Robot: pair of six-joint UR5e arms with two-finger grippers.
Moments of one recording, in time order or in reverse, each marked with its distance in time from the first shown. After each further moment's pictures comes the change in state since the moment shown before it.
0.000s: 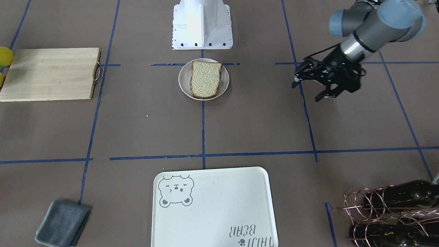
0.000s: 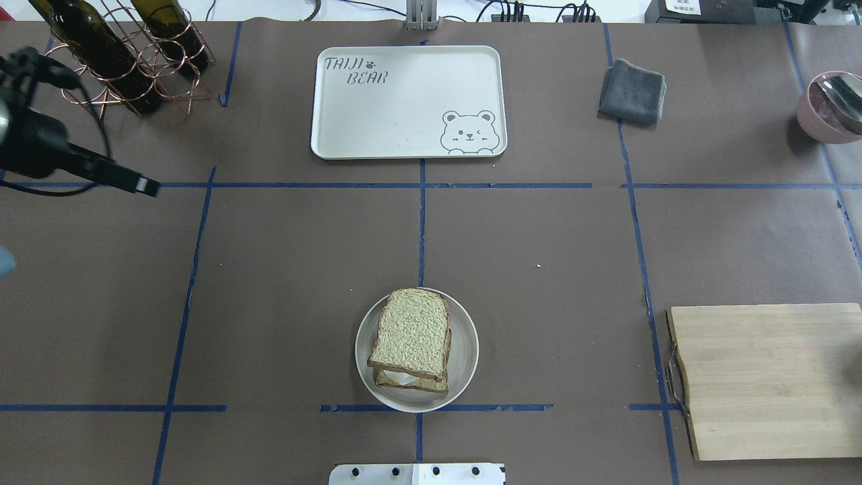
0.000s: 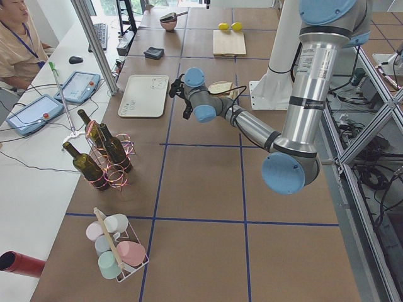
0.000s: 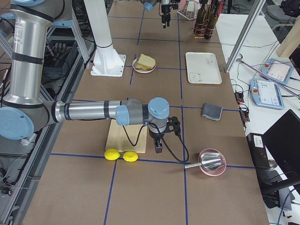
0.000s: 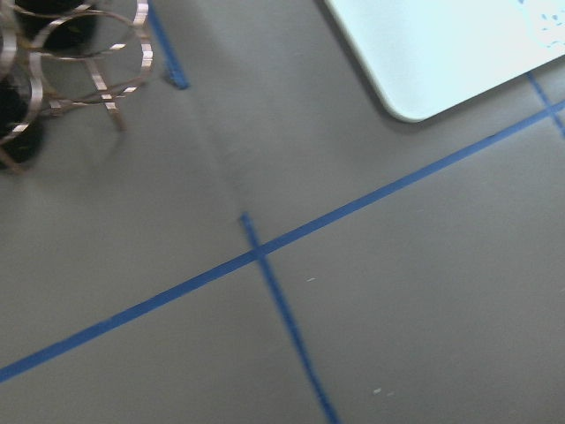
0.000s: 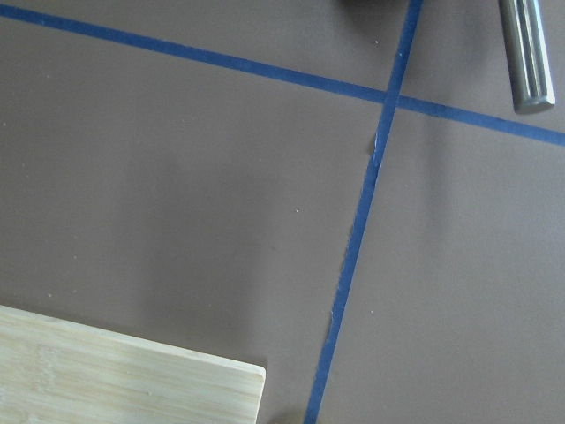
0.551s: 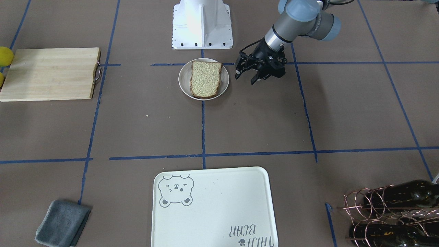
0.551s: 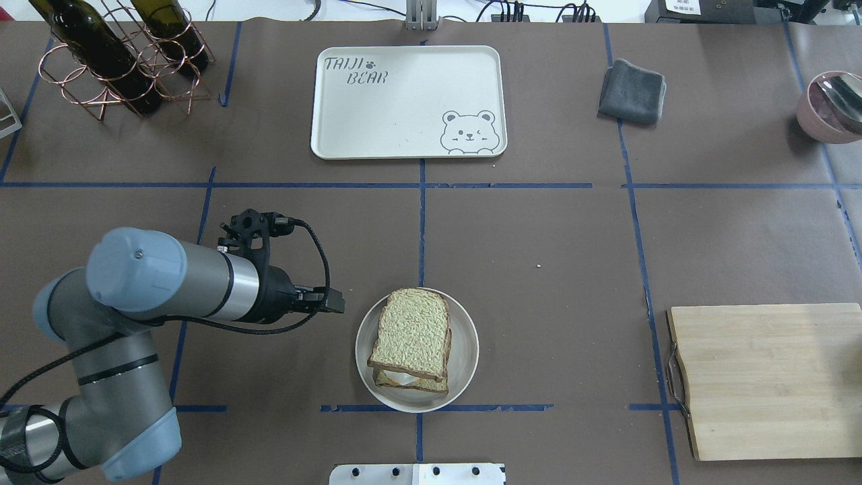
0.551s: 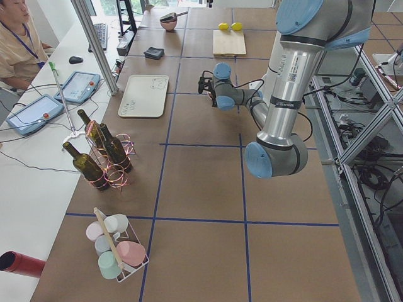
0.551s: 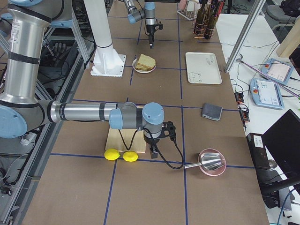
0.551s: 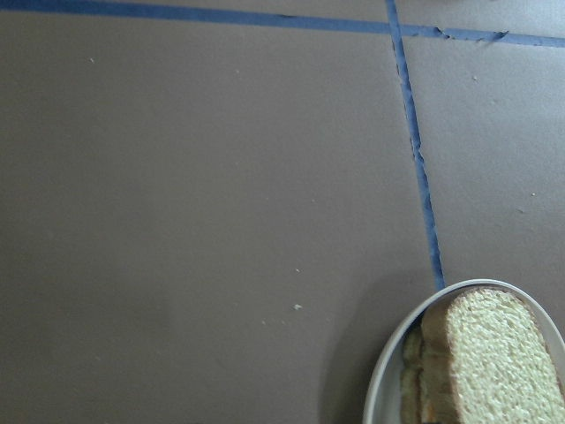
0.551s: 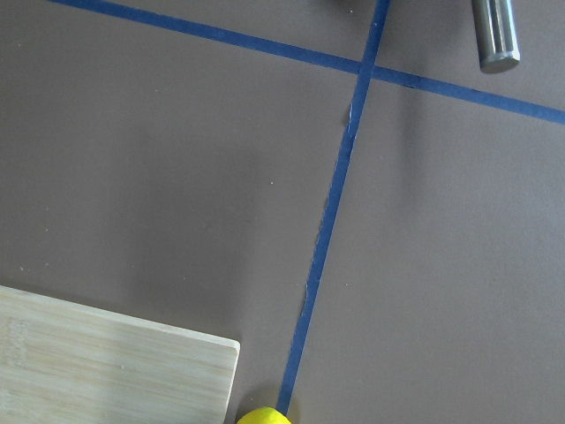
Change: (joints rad) left arm 0.337 -0.113 0.046 0.000 0.306 -0.398; right arm 0.018 -0.021 -0.004 0.004 -0.010 -0.027
